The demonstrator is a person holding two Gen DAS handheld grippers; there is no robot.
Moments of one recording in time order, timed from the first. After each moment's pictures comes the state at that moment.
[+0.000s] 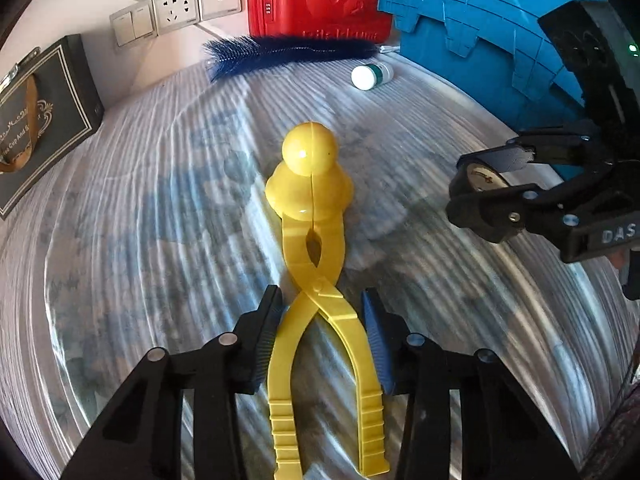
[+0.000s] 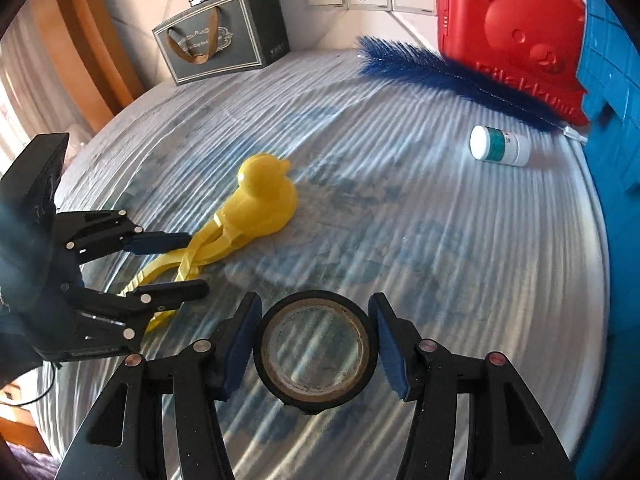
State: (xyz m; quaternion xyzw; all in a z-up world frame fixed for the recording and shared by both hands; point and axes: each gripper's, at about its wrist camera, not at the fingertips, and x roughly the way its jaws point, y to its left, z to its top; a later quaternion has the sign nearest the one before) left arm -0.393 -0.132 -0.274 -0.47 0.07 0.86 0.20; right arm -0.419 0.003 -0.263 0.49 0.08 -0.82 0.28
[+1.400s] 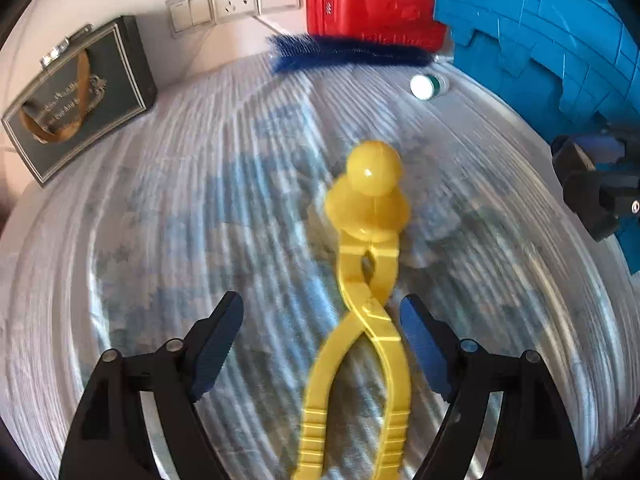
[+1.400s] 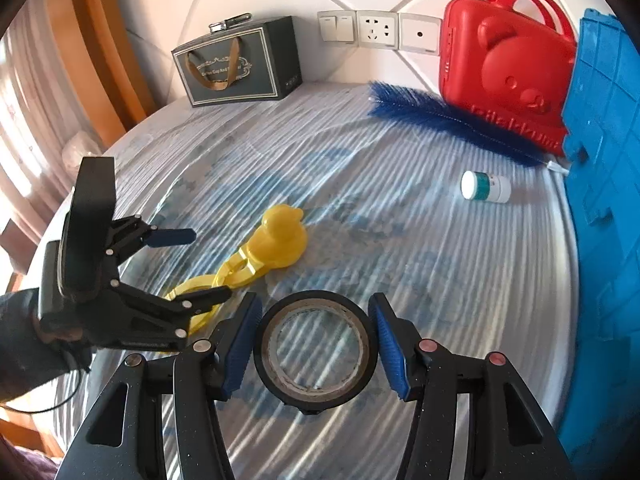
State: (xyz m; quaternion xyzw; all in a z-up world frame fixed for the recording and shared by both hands) left arm -0.397 -0.148 -0.280 -0.48 0.05 0.87 0.12; right arm -0.390 -0.001 -0.210 0.45 0.09 -0.84 0.28
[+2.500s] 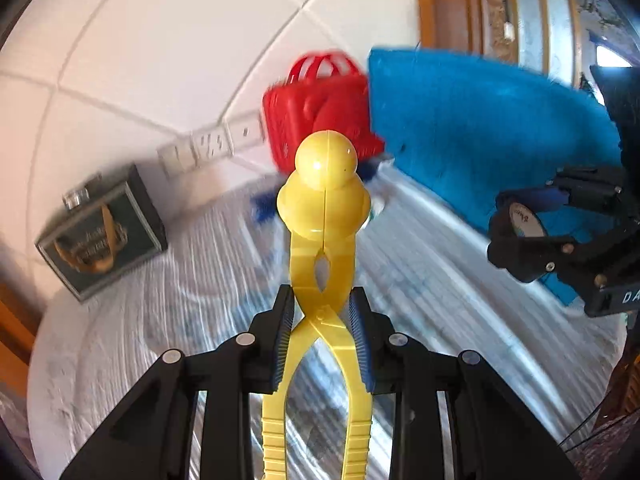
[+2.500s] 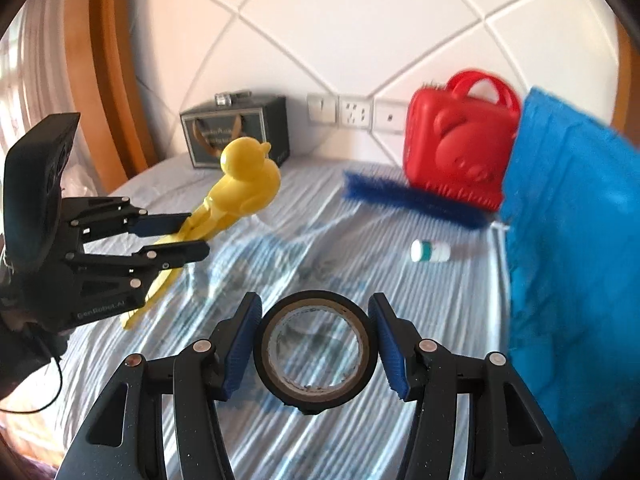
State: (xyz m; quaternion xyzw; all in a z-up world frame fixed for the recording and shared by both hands) left arm -0.338 -0.124 -0.111 -0.32 0.11 0.93 0.17; right arm -0.330 0.023 -0.109 0.35 0.09 -0.90 0.25
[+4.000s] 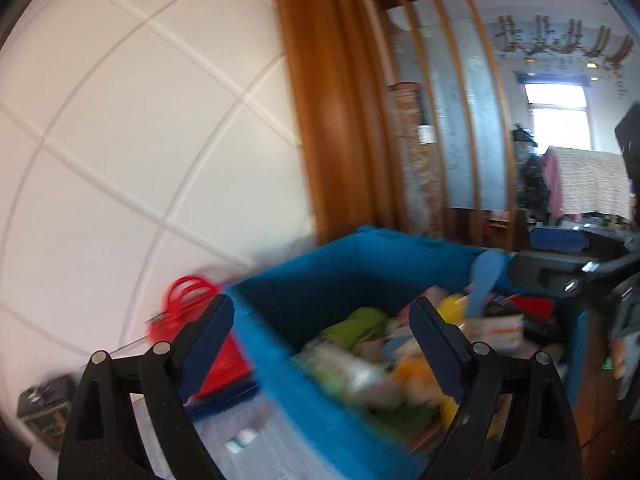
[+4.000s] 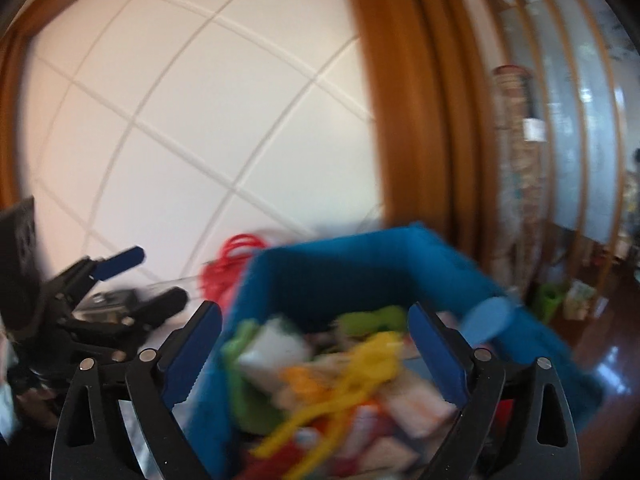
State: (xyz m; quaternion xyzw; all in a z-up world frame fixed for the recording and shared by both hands) left arm -0.346 0.136 0.087 -0.12 0.11 0.95 0.25; right arm -0.269 0.316 0.098 0.18 -0.07 -0.98 0.04
